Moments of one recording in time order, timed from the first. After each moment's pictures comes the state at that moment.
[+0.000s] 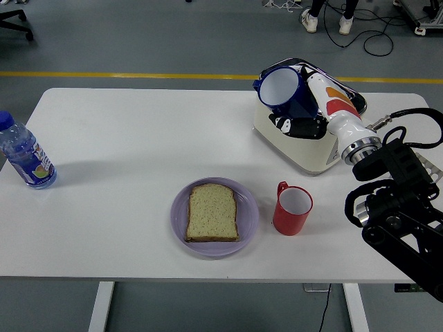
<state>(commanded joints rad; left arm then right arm) -0.07 0.01 -0.24 -0.20 0.21 0.18 0.10 0.56 -0.32 0.90 1.73 -1.66 -0.48 -0.50</state>
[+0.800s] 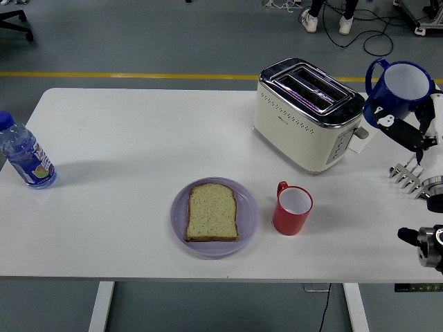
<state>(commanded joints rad) -0.07 0.02 -0.24 -0.20 0.23 0.18 0.10 0.20 -0.34 1.19 1.63 -1.19 -0.65 0.03</state>
